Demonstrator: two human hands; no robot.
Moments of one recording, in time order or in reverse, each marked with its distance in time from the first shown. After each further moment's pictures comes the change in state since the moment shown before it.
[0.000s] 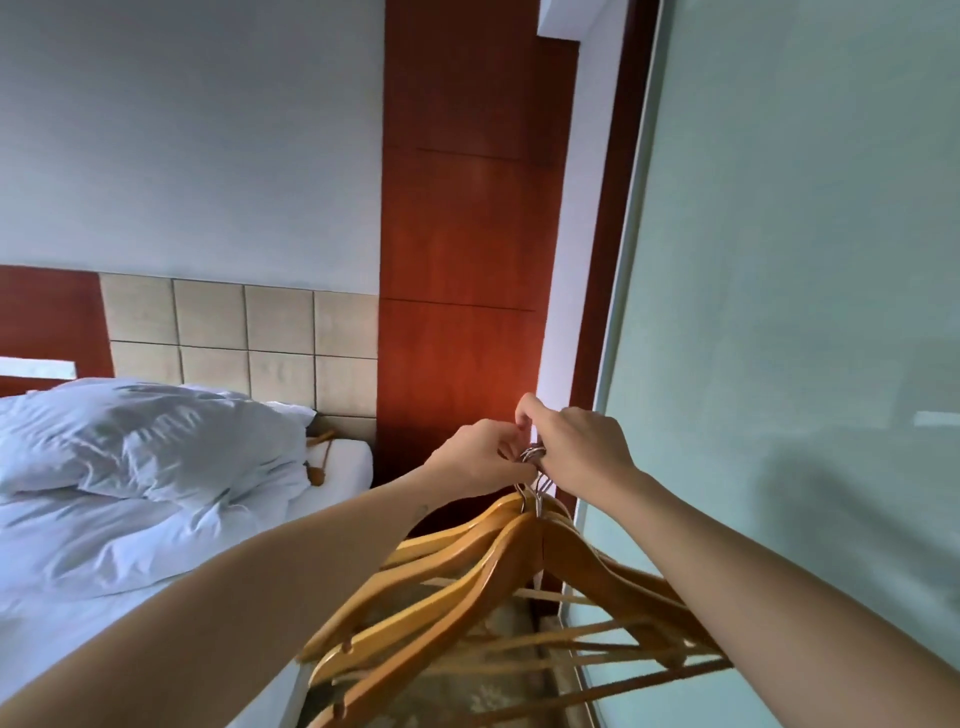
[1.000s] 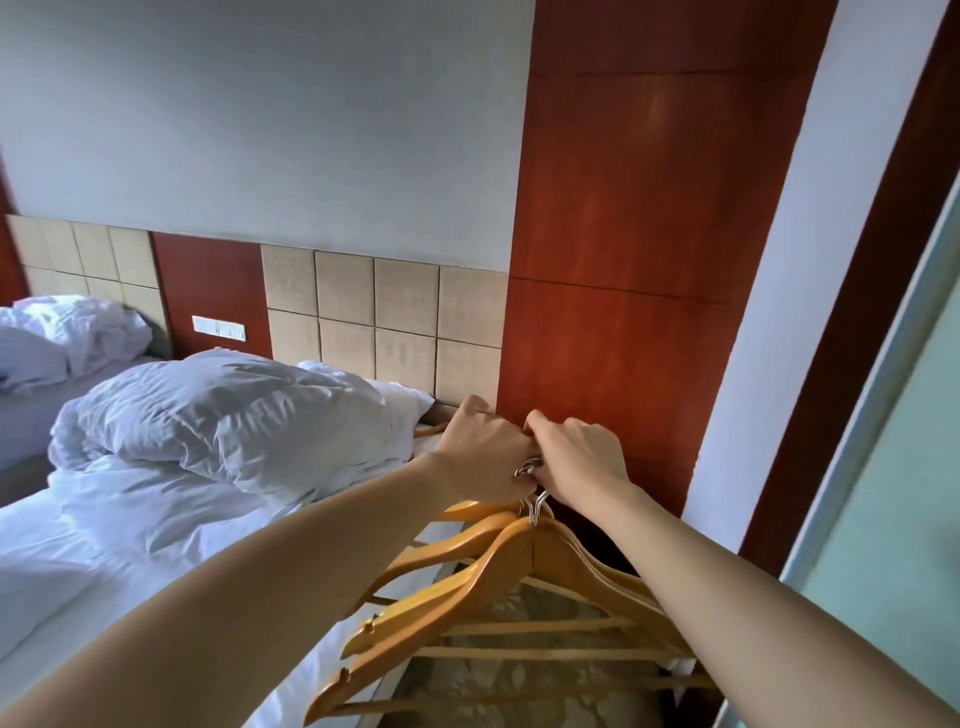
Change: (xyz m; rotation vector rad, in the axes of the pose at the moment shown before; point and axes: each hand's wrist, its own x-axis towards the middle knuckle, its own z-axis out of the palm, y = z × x) left_hand 0.267 -0.223 -0.044 1.099 0.079 0.024; right_hand 0.309 0.030 0.259 0.148 -0.091 -0.234
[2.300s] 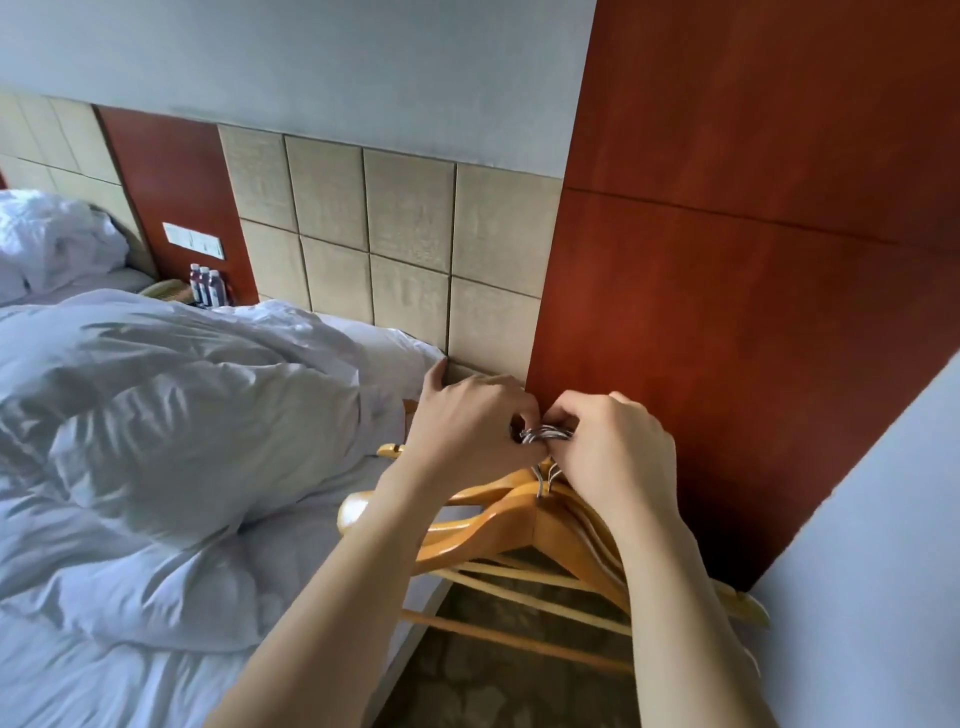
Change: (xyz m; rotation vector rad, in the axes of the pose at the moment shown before) left_hand 0.273 -0.161 0.244 -0.455 0.047 -0.421; right_hand 0.324 0.129 0.240 0.316 0.054 0.168
